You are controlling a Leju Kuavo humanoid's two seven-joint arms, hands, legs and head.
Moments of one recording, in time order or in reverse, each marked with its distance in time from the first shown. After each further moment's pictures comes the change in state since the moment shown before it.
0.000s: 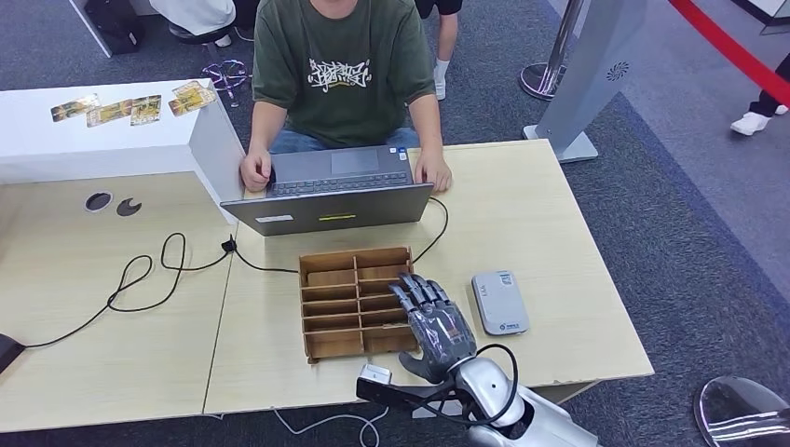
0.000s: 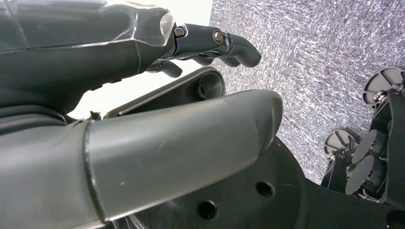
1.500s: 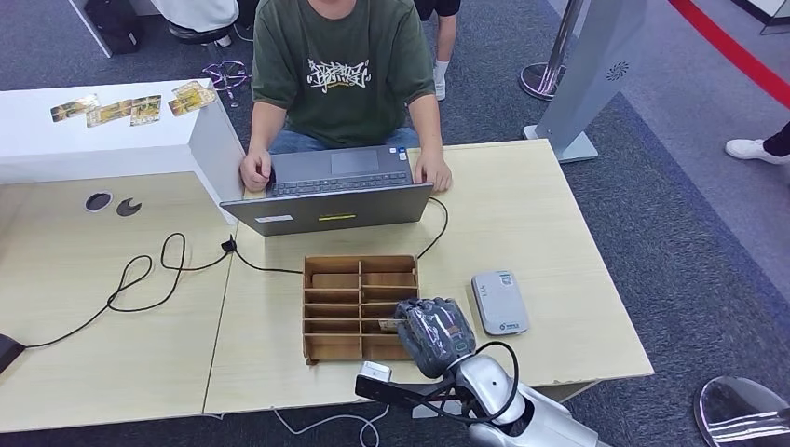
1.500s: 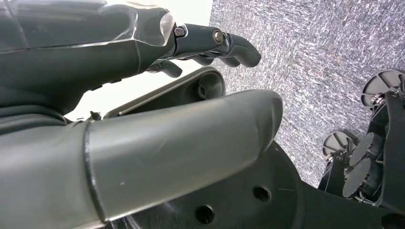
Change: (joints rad) left arm 0.001 0.006 0.000 0.000 0.003 0.001 0.000; right arm -0.017 -0.010 0.018 -0.014 -0.027 -0.016 0.004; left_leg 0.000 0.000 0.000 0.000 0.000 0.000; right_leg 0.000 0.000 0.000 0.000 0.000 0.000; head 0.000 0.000
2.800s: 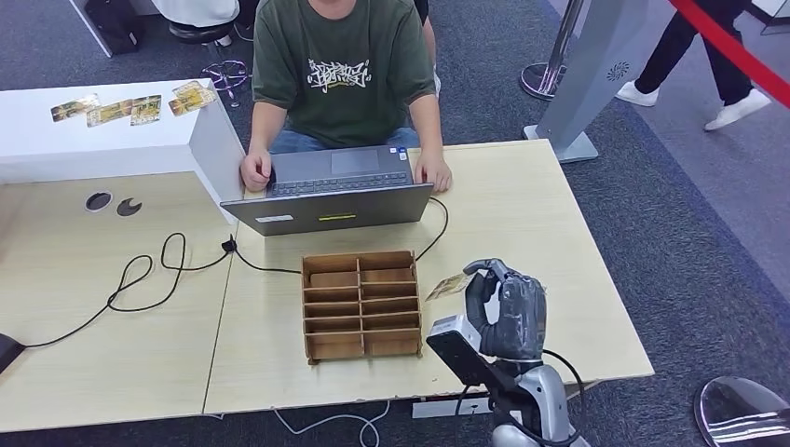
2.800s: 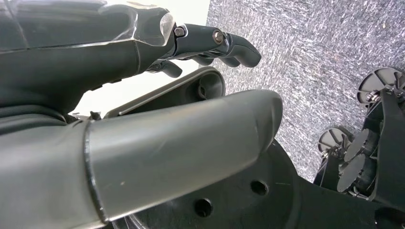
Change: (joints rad) left arm 0.001 -0.008 0.025 0.000 -0.003 0.008 -0.019; right arm 0.309 0.144 -0.466 -0.311 -0.061 -0.390 -0.199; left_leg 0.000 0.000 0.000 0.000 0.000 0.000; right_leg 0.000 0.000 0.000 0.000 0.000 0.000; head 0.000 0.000
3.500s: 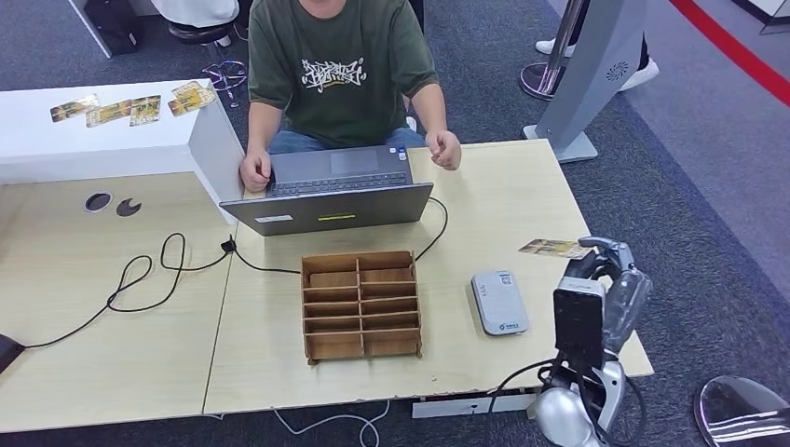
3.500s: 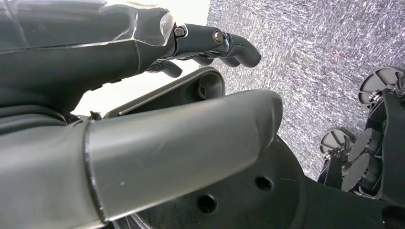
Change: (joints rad) left arm -0.001 -0.009 0.000 0.000 -0.019 0.009 -0.001; right arm 0.066 0.244 -0.453 -0.087 -0.209 -0.001 -0.259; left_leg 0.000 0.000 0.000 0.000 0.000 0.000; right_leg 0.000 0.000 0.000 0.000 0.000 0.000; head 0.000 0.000
